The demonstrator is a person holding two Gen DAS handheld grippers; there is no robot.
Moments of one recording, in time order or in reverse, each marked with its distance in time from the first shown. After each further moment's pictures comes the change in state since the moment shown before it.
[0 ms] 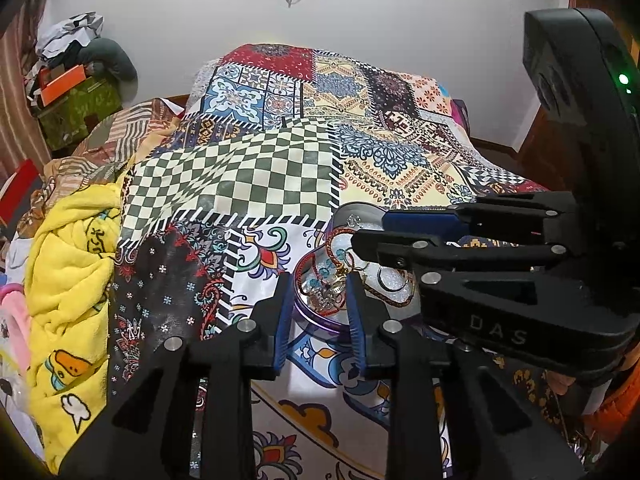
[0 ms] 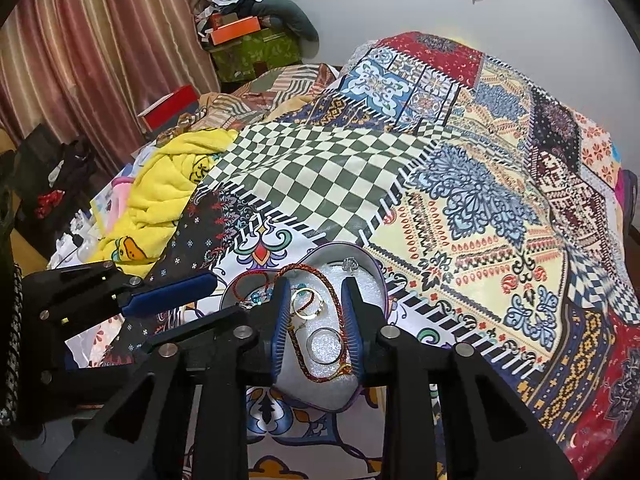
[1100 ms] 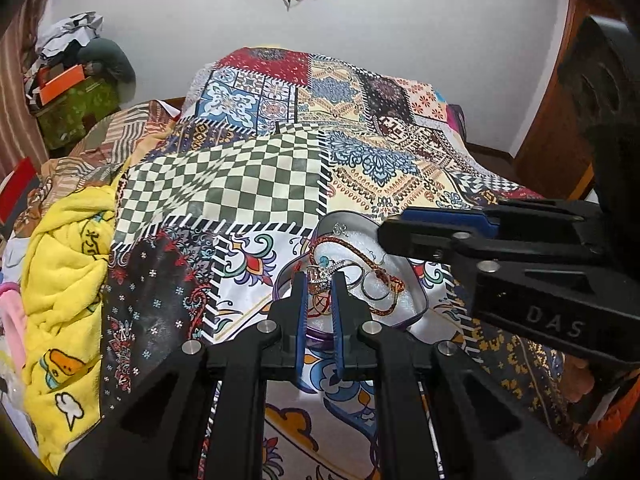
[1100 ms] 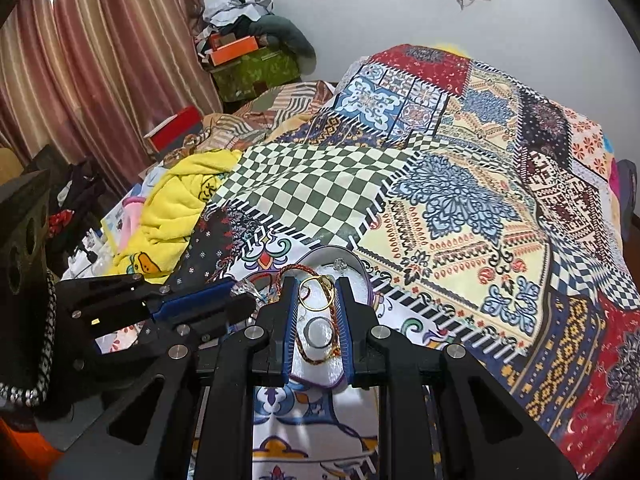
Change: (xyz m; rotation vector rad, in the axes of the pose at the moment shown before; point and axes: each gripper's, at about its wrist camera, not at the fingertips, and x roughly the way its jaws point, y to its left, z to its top) left arm 0.001 -0.008 0.002 -0.008 -0.009 -0.017; right arm -0.022 -0.009 -0.006 0.044 -0.050 0.036
